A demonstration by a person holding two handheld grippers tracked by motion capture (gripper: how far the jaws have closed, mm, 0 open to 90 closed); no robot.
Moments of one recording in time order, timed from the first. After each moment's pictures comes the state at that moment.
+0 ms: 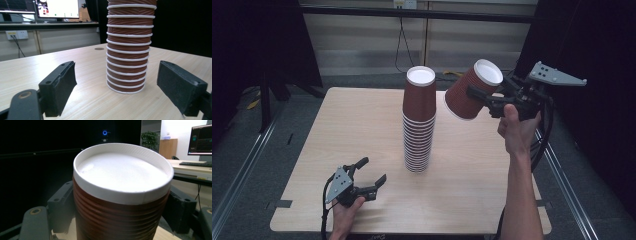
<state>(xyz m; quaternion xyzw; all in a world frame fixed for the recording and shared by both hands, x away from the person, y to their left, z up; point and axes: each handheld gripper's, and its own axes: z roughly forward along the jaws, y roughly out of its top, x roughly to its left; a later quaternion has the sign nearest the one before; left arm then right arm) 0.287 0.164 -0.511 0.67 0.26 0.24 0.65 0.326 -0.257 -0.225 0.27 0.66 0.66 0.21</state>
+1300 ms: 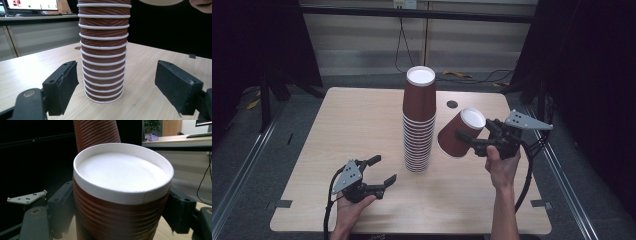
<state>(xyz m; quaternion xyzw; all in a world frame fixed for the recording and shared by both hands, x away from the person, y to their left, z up) 0.289 0.141 -0.478 0.71 0.23 0.19 0.64 0.303 -0.250 -0.325 0.31 0.68 0.64 0.17</state>
